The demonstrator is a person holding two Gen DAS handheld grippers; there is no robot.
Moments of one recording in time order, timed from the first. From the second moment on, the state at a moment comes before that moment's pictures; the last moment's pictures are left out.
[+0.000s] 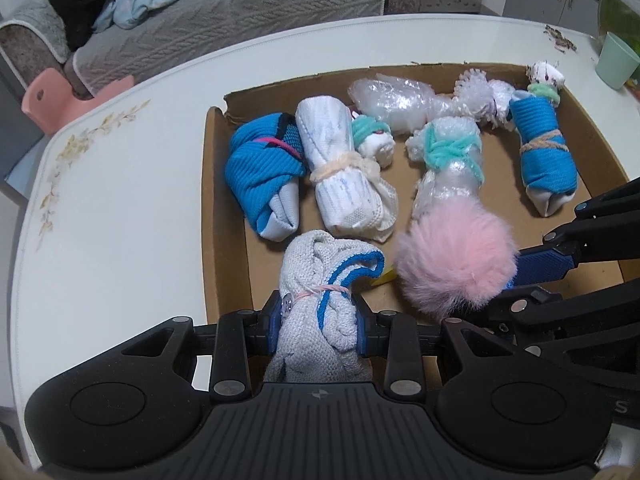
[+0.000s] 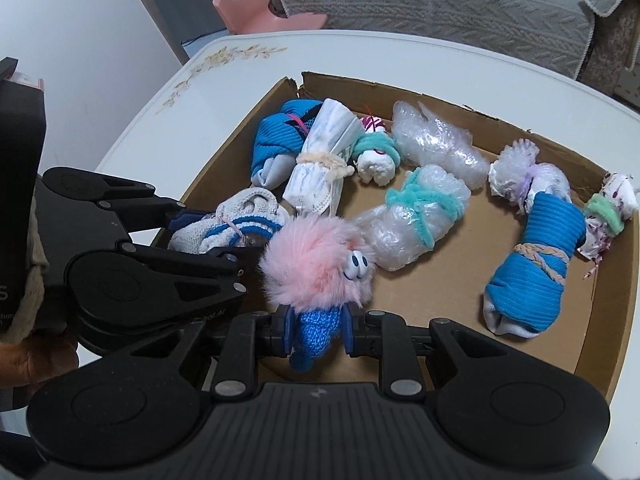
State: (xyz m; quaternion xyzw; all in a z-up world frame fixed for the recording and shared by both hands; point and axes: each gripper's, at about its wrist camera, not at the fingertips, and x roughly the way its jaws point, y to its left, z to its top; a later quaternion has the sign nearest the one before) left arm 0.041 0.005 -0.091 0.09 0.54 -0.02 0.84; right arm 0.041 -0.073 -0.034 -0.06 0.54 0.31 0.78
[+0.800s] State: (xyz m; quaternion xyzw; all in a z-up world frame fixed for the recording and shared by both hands) left arm 0.038 0.009 -0.071 0.08 0.54 0.00 0.84; right arm 0.042 -0.069 -0.041 -0.06 0.54 0.31 0.78
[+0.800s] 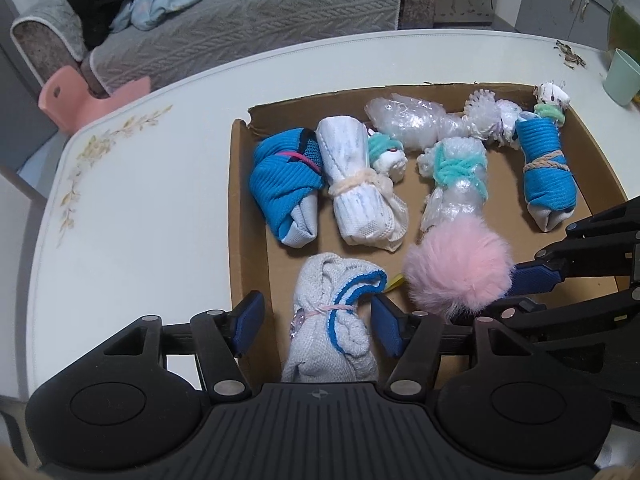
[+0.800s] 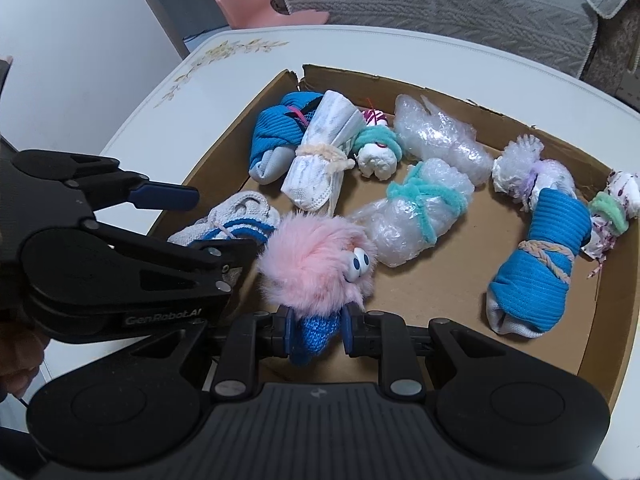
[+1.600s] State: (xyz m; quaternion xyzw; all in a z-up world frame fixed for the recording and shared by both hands) left arm 0.030 0.039 -0.041 0.04 0.55 0.05 0.84; right arm 0.040 -0.061 -0.045 -0.05 0.54 0.33 0.78
